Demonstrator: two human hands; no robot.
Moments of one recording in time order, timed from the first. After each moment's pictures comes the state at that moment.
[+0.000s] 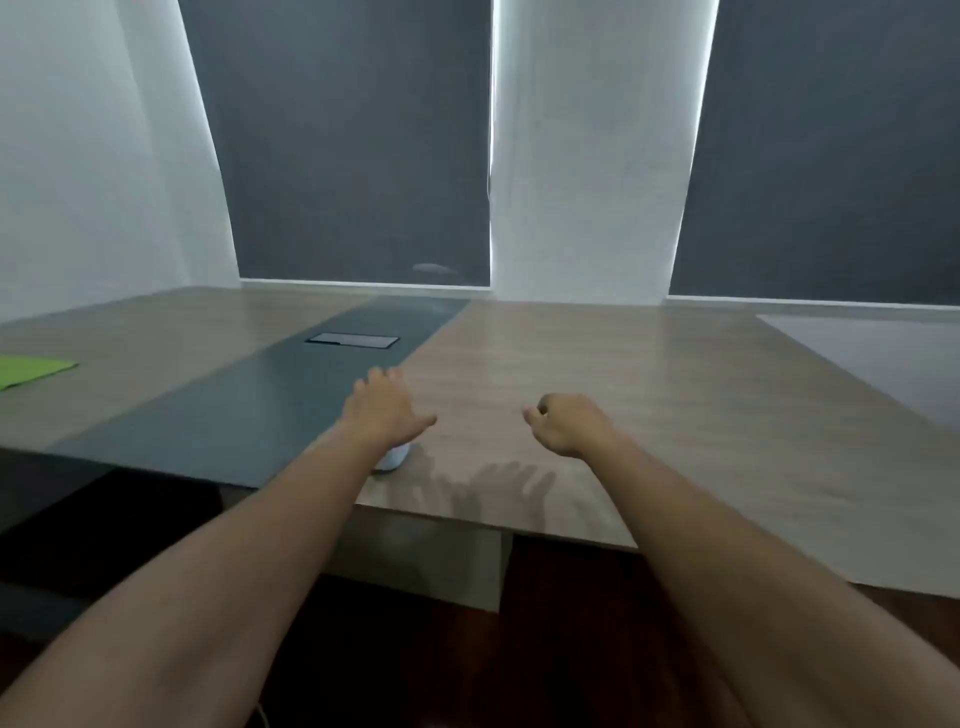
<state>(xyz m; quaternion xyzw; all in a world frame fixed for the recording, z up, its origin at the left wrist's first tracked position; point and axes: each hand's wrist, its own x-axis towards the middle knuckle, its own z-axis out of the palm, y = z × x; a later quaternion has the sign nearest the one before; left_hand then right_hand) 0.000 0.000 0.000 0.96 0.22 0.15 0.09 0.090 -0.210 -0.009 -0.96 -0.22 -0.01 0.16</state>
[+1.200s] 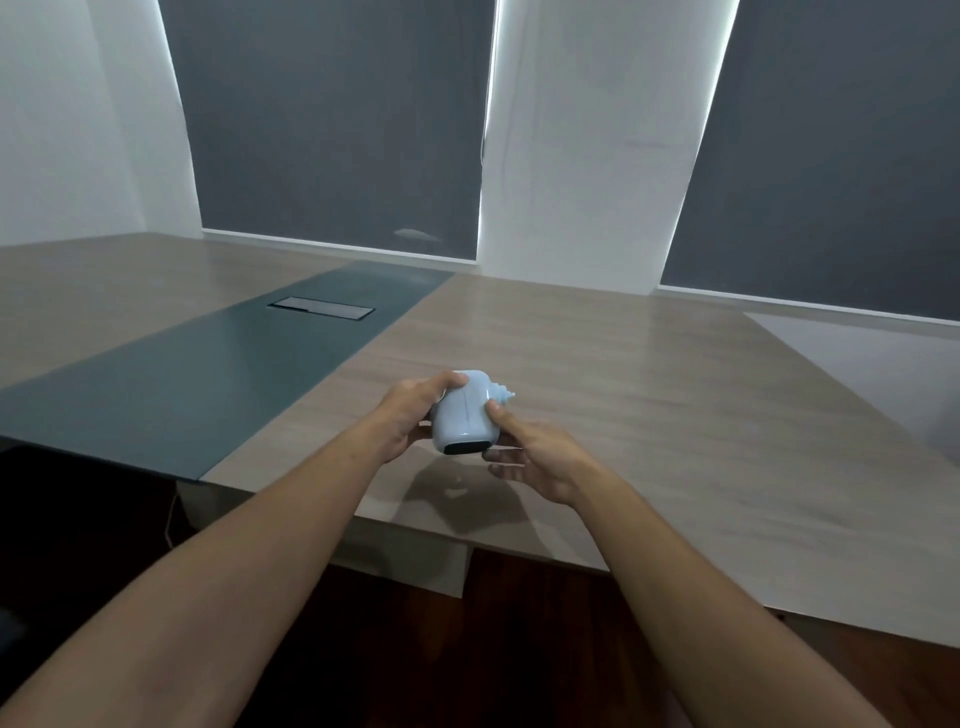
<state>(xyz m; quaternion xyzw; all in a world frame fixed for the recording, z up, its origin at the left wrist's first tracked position) 0.065 -0.021 -0.035 0.68 0.15 0.09 0.72 0.104 -0.196 -0.052 -0.66 -0.12 0.28 0.69</state>
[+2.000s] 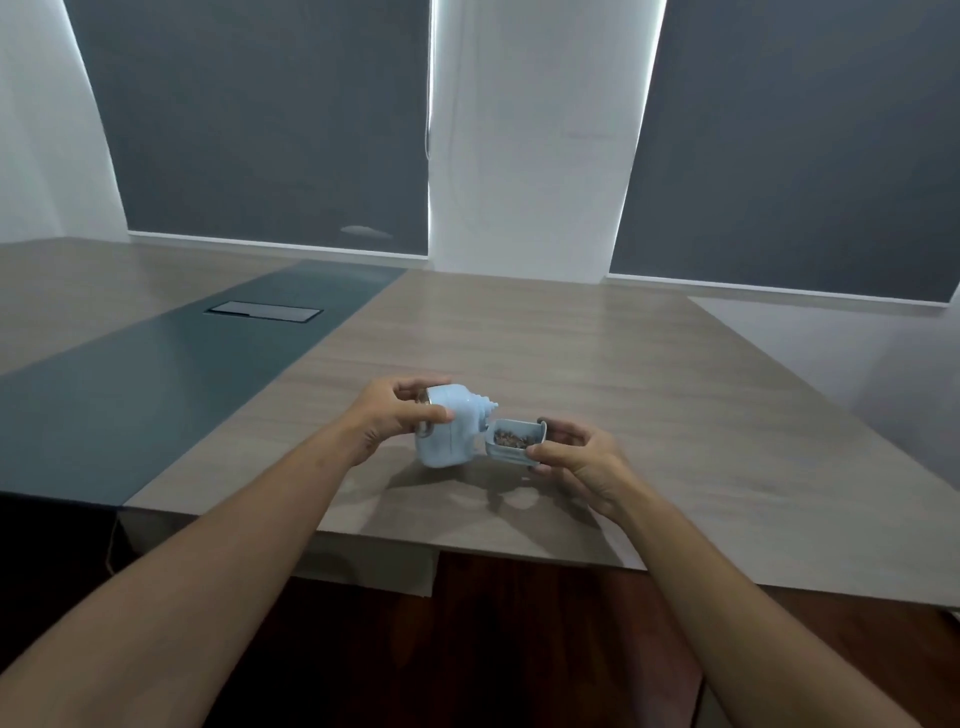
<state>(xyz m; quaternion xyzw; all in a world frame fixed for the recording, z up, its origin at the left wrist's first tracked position) 0.082 -0.037 -0.041 0.75 0.04 0.06 0.66 0.126 -0.295 -0.076 -0.61 -0.07 0.14 0.78</state>
